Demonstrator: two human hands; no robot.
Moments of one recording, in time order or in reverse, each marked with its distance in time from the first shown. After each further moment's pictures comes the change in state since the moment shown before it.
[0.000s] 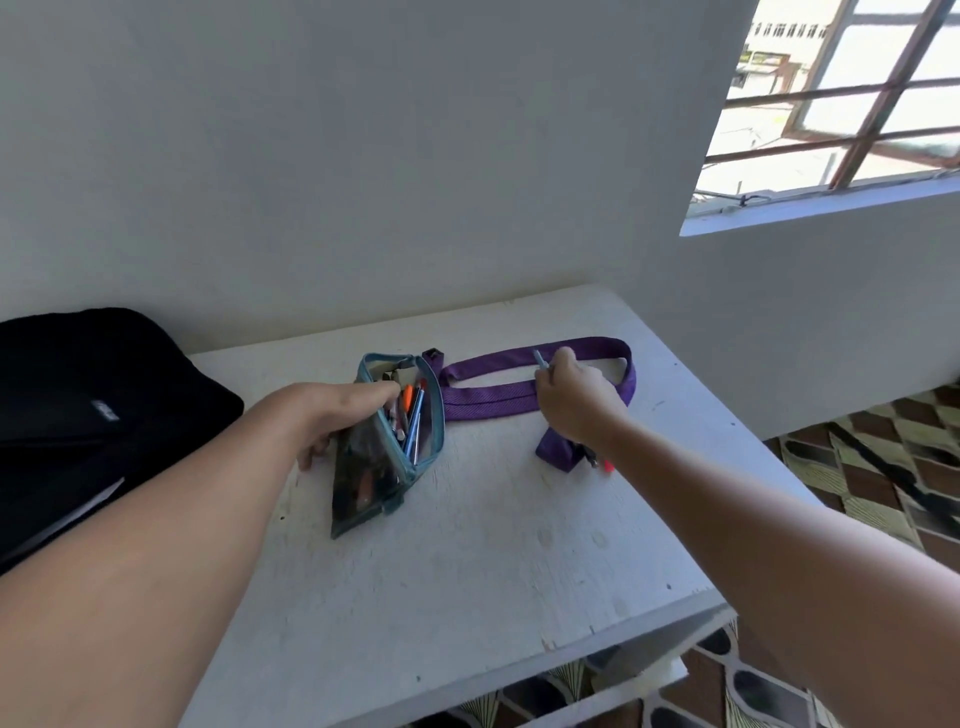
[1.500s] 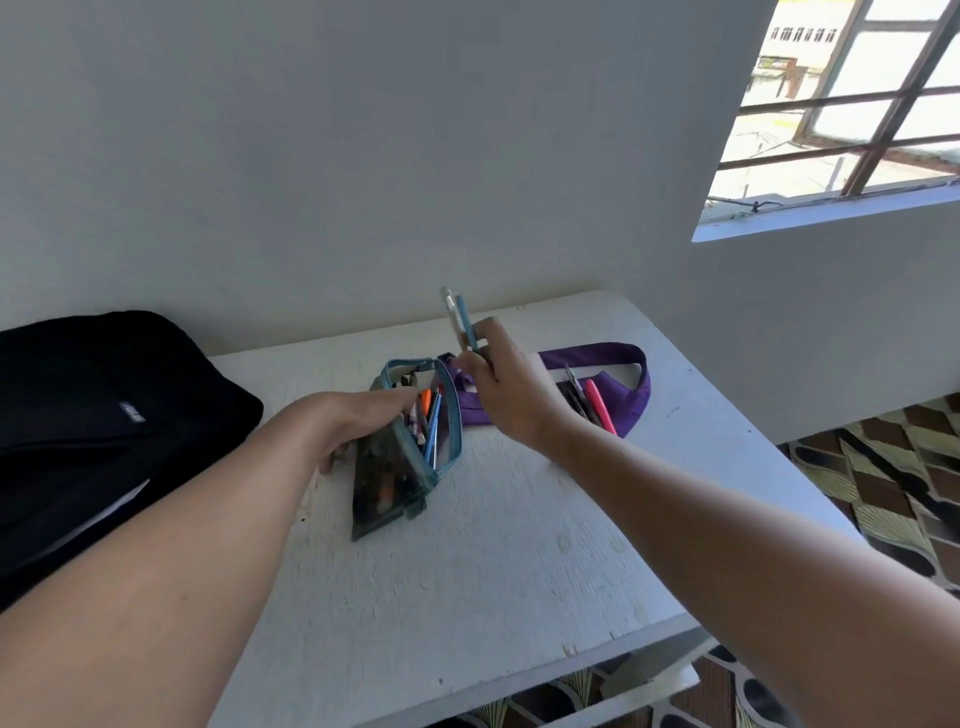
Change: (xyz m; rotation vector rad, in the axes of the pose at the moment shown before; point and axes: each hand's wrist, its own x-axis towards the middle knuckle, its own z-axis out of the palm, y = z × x) left_hand -0.007 -0.005 0.002 -0.052 0.029 0.035; right_hand -0.017 -0.074 0.010 0.459 0.006 -0.445
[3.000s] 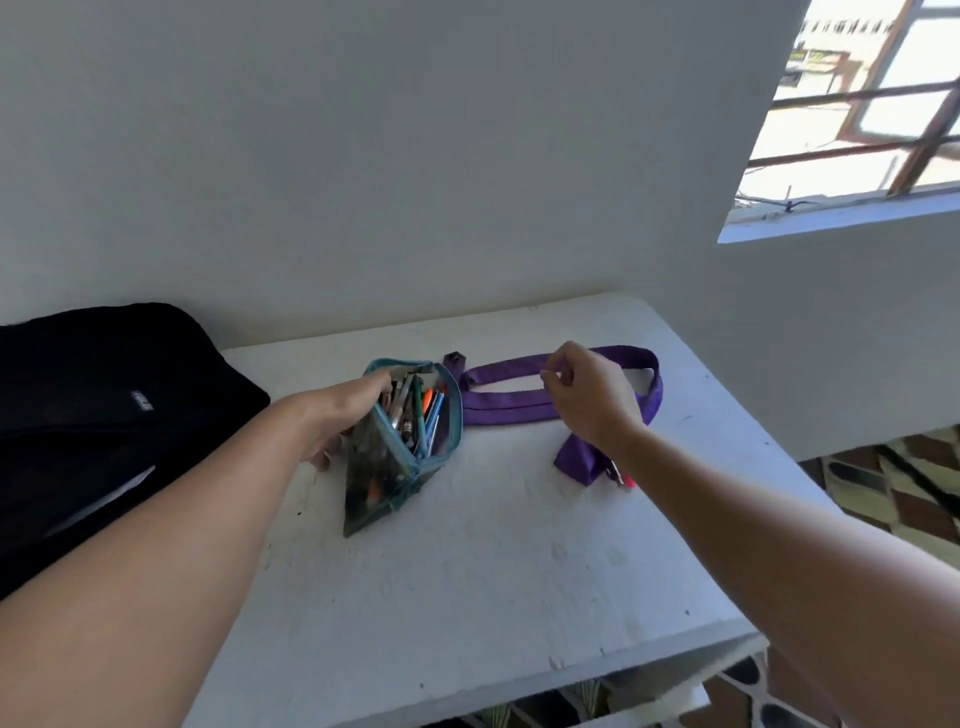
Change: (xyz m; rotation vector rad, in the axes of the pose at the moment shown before) left_hand 0.002 -0.011 -0.004 -0.141 0.083 0.040; right_hand -0.001 0.085 -0.037 -0.227 0.141 0.185
